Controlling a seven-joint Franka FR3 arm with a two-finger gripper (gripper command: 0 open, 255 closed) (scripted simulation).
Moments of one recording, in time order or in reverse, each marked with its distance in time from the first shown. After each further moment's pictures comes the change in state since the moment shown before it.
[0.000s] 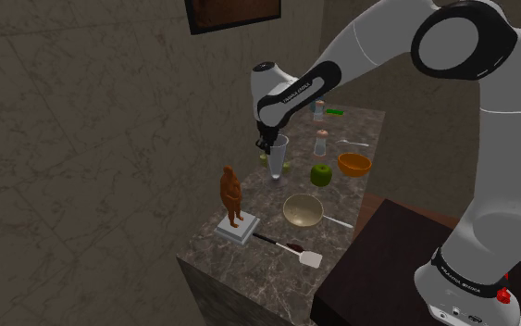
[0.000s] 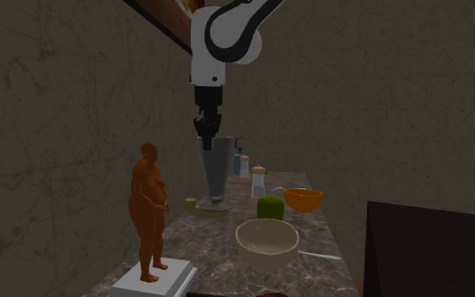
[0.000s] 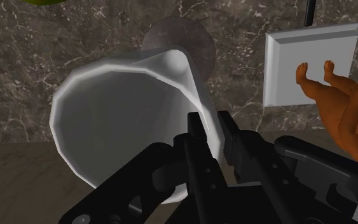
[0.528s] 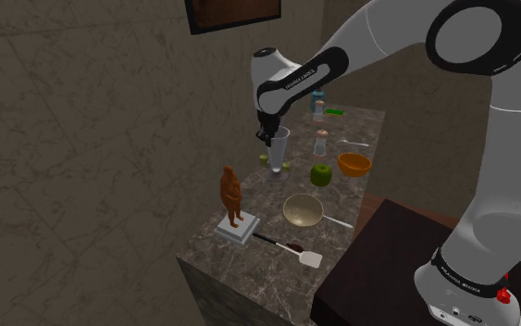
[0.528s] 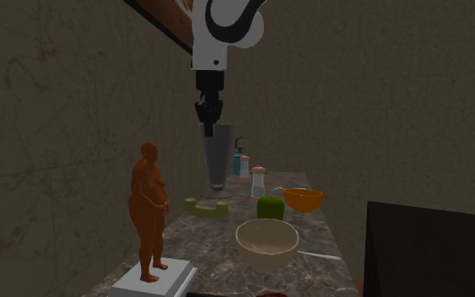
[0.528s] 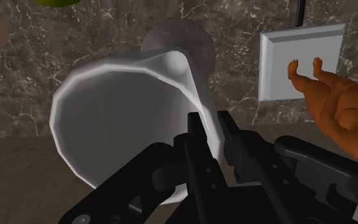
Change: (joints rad) arm -0.003 -0.065 0.008 0.010 0.018 -0.075 -0.021
